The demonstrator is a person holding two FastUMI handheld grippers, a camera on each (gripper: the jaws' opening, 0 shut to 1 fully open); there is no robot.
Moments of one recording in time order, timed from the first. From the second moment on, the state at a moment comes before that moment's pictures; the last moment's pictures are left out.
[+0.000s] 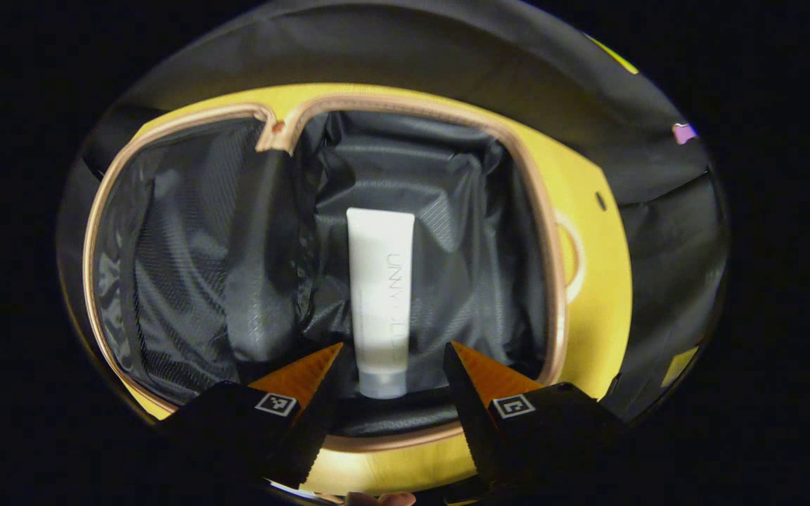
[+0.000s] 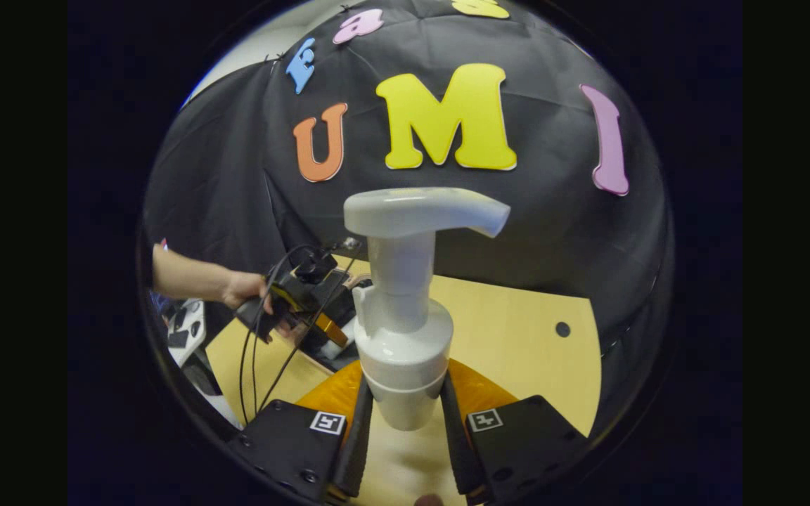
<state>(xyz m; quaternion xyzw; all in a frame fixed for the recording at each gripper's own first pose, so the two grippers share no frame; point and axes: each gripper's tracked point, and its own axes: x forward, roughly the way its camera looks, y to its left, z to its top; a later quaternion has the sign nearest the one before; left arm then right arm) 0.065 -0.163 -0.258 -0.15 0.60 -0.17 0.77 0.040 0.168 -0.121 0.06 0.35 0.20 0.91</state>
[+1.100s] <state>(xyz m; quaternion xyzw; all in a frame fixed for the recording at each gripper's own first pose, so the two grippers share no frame) -0.107 -0.053 -0.142 -0.31 0.29 -0.03 0.90 0.116 0.333 -0.360 0.17 0.72 0.07 0.67</state>
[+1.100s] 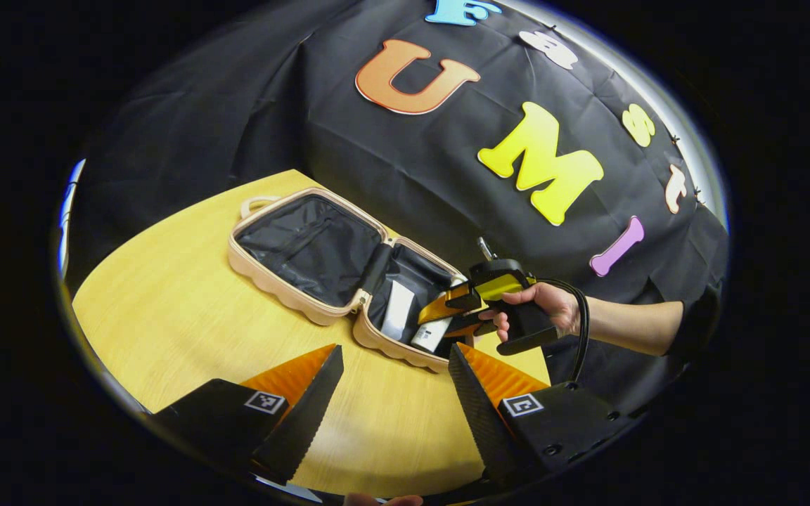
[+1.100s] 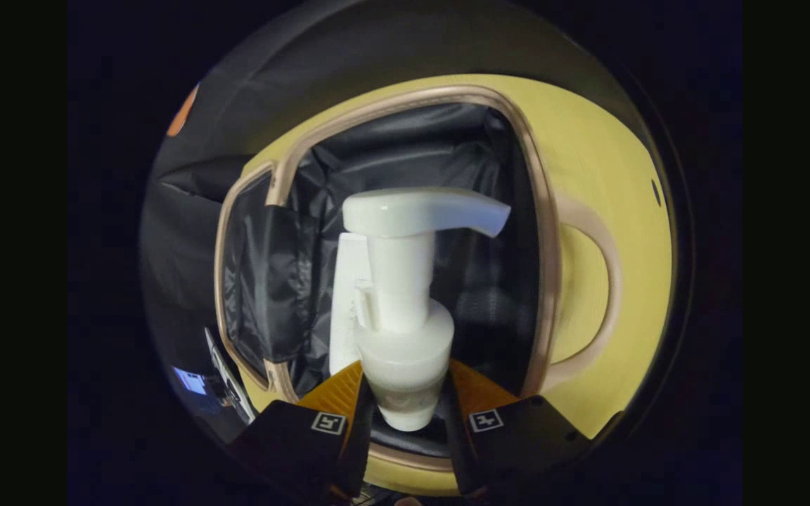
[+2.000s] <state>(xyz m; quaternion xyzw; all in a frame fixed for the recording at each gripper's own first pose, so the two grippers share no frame) -0.077 0.004 -0.143 -0.23 0.27 -0.03 0.94 0.109 0.294 -0.277 0.14 0.64 0.10 0.75</state>
